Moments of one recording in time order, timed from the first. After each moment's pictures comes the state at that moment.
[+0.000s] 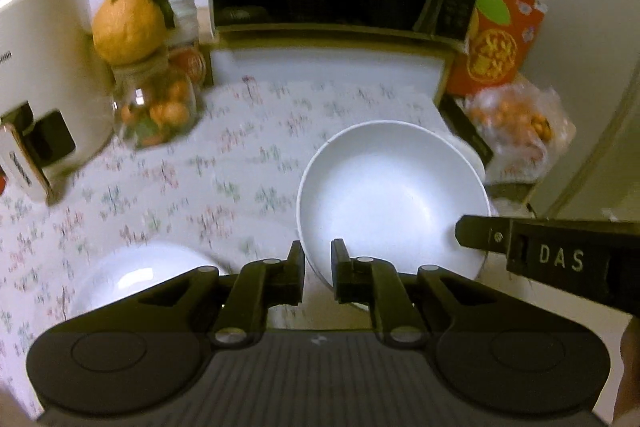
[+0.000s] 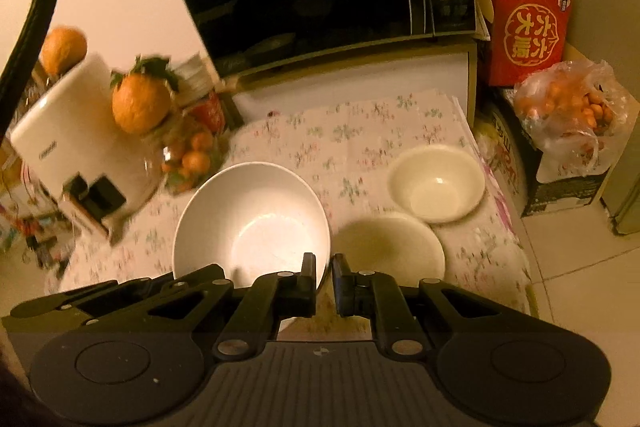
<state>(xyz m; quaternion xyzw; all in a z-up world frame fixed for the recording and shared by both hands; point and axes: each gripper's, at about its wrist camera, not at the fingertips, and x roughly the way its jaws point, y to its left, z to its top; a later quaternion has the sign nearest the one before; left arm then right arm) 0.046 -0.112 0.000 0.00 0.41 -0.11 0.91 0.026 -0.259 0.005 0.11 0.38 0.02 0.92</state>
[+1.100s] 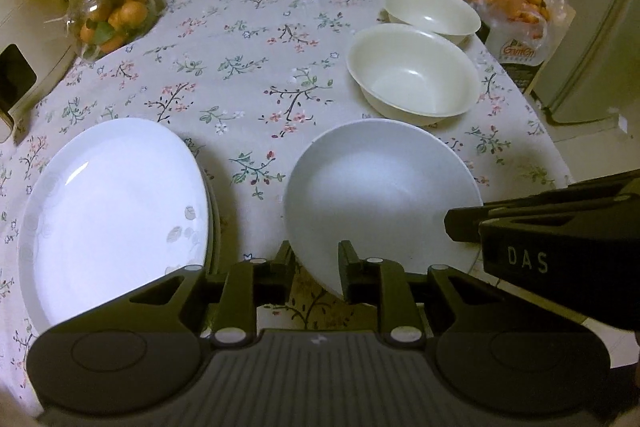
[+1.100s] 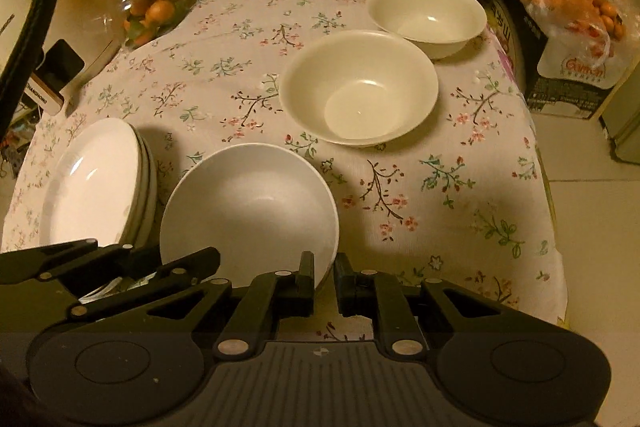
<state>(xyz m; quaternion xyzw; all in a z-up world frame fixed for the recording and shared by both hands) 0.028 -0.130 -0.065 0.07 0.51 -0.12 0.85 0.008 -0.254 -0.082 0.07 0.52 0.02 0.85</state>
